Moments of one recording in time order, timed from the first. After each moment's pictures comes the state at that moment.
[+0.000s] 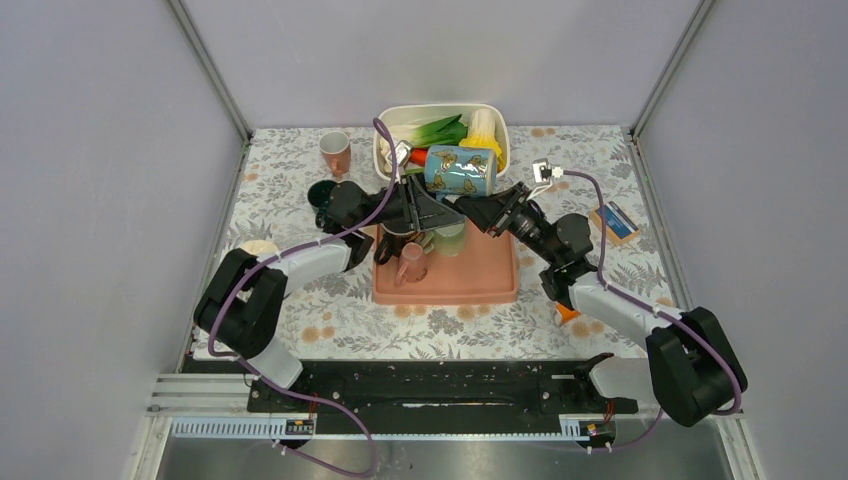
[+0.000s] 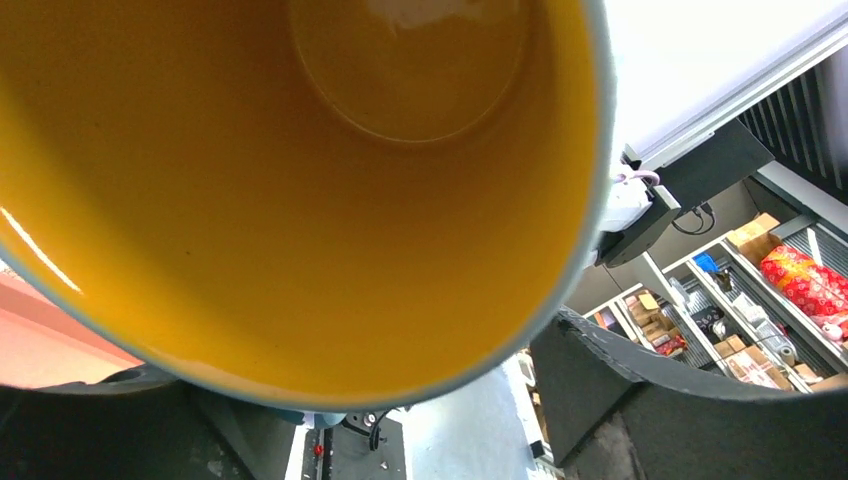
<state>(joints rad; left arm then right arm) -0.54 1.60 0.89 1.11 0.93 -1.20 0.48 1.24 0.58 0.99 -0.44 0.88</state>
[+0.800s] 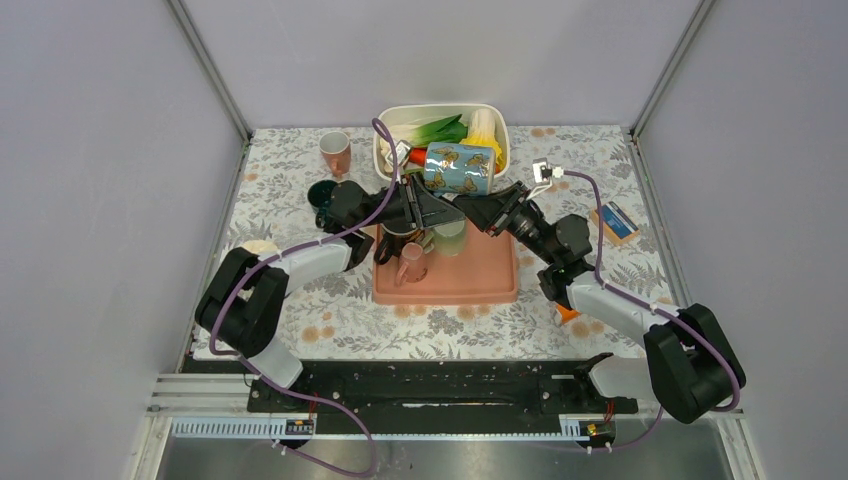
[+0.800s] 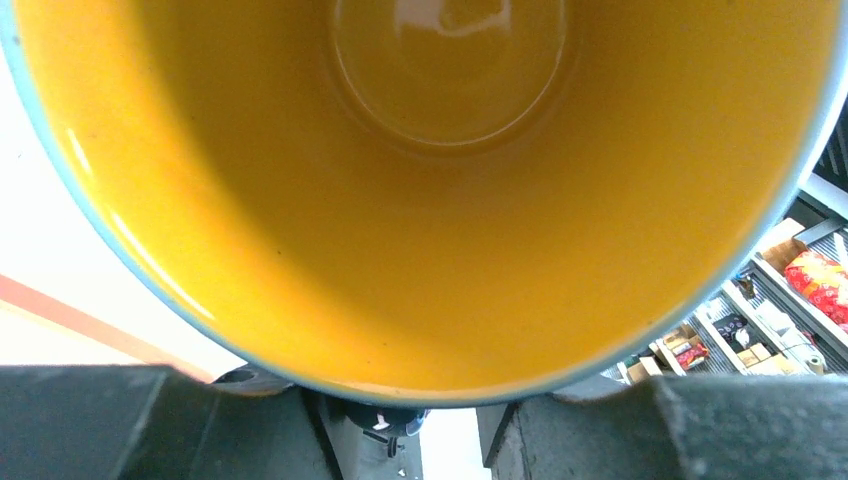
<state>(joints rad) -0.54 1.61 0.89 1.10 0.91 -1.16 0.50 1.27 0.58 1.08 -0.43 0.89</state>
